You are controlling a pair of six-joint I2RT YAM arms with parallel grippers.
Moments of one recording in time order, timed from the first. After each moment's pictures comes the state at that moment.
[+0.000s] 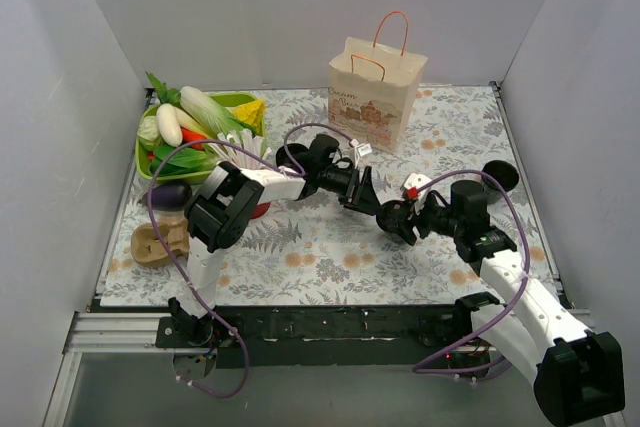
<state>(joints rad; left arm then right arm) -0.68 2.11 1.30 0.24 1.03 -0.63 0.31 0.85 0.46 -0.16 -0.58 -0.45</state>
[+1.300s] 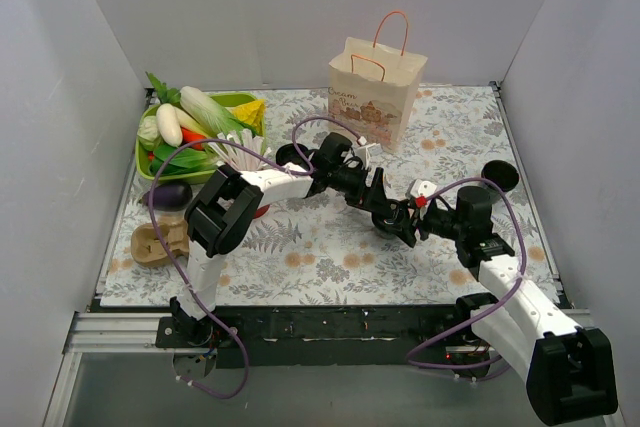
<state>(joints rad) -0.75 2.08 1.39 0.03 0.82 -0.52 0.22 0.86 0.34 0.07 -0.78 -0.46</state>
